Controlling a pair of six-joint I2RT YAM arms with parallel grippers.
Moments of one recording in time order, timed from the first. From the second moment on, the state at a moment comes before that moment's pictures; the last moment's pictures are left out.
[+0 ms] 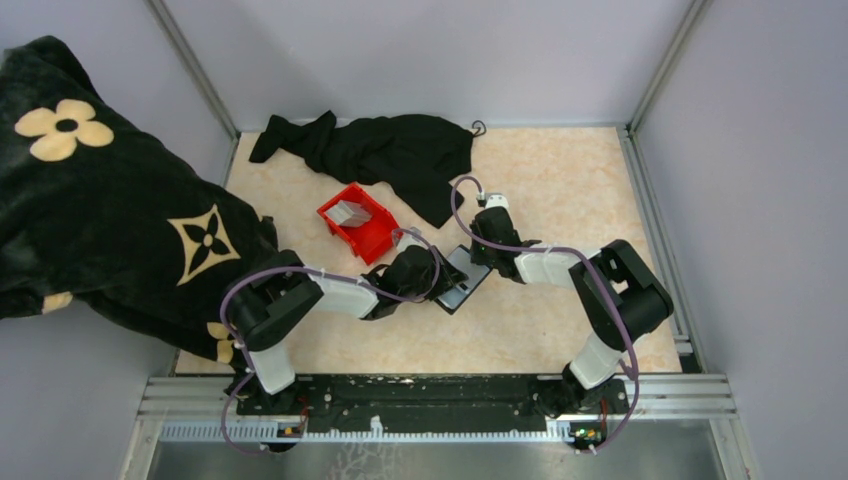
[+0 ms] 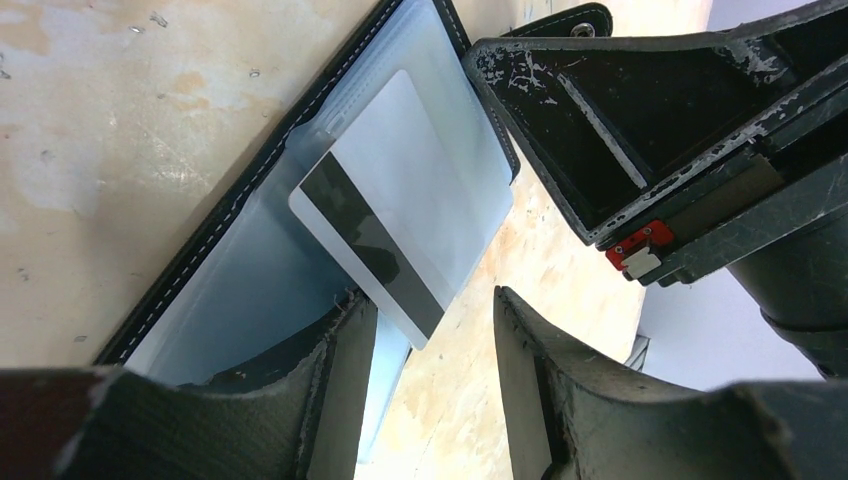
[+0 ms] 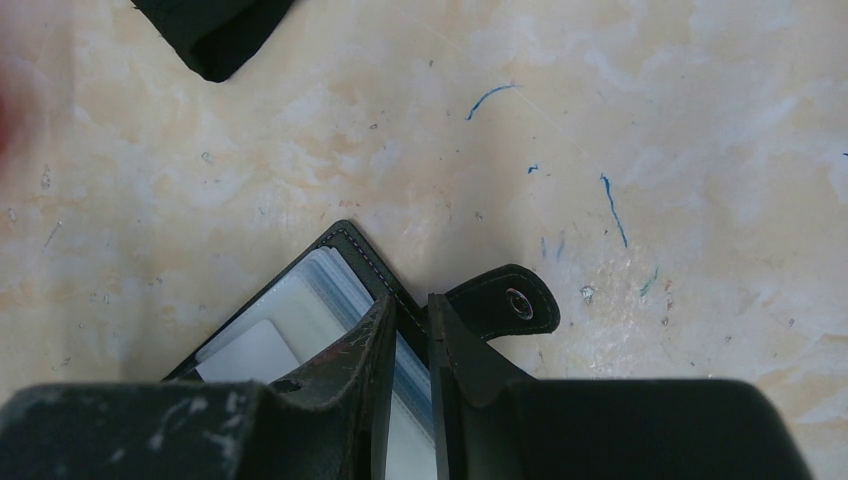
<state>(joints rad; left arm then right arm) -0.94 1.80 0.72 0.50 -0.13 -1.25 0.56 1.65 0.75 0.13 0.15 0.42</state>
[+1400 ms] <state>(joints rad) -0.94 1.83 0.87 0.29 -0.16 -1.10 0.56 1.65 0.75 0.13 0.15 0.42</state>
